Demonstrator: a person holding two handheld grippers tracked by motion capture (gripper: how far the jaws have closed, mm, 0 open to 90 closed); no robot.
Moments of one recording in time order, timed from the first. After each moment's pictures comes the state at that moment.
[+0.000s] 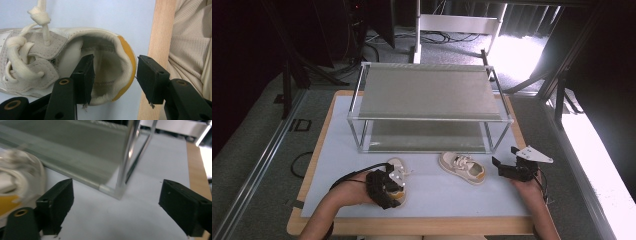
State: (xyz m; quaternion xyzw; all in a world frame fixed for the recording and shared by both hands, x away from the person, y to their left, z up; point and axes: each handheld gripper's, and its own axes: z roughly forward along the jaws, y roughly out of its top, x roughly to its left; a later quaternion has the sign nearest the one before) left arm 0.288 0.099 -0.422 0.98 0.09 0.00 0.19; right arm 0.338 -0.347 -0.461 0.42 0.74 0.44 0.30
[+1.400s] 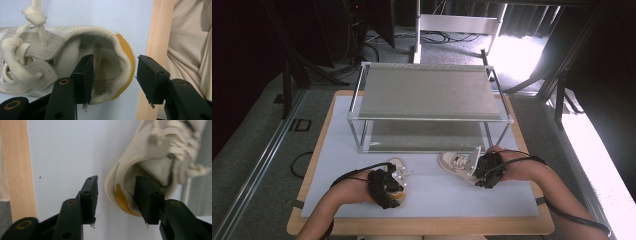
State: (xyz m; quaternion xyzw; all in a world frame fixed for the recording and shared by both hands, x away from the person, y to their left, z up) left arm 0.291 0.095 -0.421 0.98 0.08 -0.01 0.18; right arm 0.339 -0.219 -0.401 -0.03 1.00 0.05 0.07
